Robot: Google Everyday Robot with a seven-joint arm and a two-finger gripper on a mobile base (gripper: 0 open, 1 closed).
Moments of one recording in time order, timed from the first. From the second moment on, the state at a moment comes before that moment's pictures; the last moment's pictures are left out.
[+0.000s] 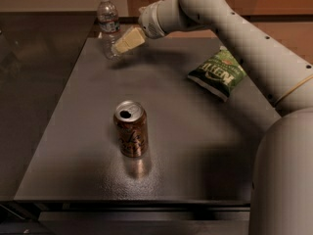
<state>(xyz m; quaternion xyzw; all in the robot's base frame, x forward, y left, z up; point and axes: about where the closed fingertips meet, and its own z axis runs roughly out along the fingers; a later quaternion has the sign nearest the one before) 0.762 0.074 0.925 -0.50 0.68 0.21 0.49</state>
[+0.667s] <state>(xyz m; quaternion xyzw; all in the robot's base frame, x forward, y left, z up) 0.775 0.095 0.923 -0.49 0.67 0.22 0.51</state>
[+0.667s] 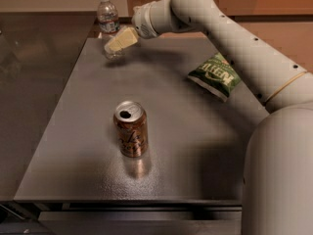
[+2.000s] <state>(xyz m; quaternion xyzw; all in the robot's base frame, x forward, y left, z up) 0.809 0.135 0.916 -0.48 0.66 0.25 0.52</state>
